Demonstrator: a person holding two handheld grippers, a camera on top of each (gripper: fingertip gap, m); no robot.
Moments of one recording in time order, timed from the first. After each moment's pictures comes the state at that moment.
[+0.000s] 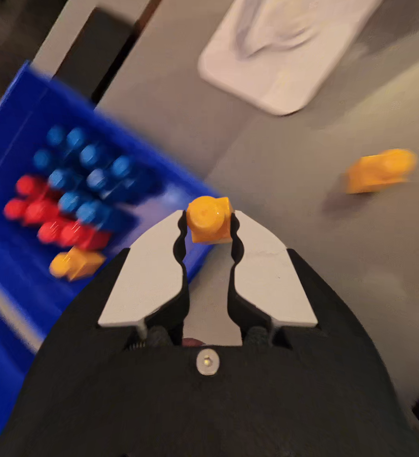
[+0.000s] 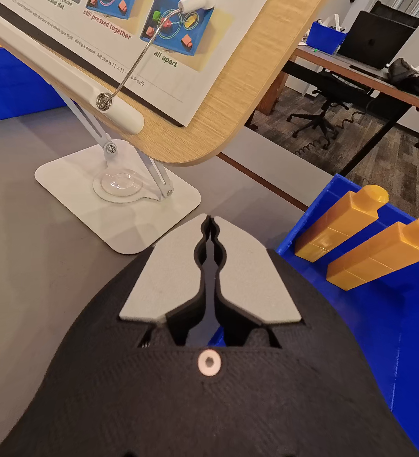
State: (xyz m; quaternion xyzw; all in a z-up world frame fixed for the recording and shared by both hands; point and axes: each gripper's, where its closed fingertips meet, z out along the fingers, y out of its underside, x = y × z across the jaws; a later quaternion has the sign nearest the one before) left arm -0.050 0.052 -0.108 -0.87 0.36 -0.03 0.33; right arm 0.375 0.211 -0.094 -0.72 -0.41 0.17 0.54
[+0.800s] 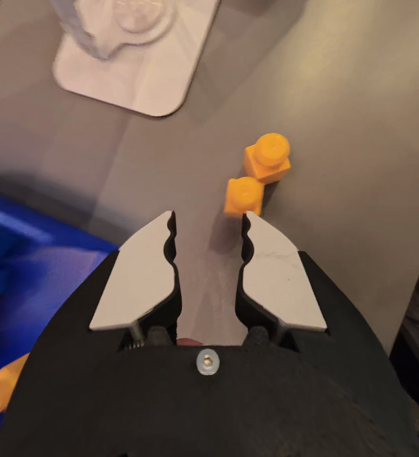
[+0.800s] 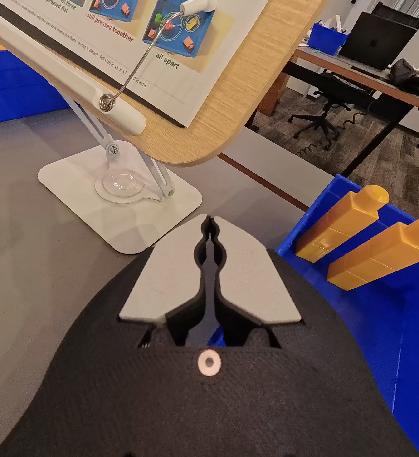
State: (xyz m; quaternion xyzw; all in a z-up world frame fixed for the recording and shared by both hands) left arm 0.034 -0.004 -0.161 -0.83 0.45 -0.10 0.30; right arm 0.375 0.209 -0.093 -0.71 -0.41 0.18 0.54
